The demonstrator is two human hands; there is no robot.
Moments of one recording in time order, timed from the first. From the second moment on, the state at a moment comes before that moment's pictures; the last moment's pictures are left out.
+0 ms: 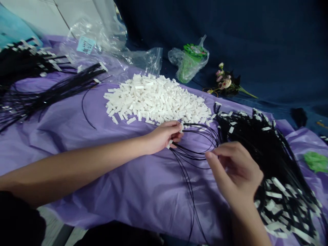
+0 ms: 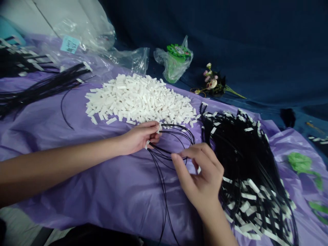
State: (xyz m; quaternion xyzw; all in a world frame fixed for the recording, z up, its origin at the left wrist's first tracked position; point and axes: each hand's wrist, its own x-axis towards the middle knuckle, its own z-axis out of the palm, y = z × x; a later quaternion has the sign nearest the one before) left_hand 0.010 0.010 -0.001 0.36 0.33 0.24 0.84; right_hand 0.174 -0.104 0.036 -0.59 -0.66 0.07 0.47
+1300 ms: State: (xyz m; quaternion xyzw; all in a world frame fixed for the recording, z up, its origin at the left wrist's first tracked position) left_hand 0.008 0.017 0.000 0.27 0.30 0.27 0.88; right_hand 0.197 -0.114 0.041 -0.41 -0.51 0.50 0.57
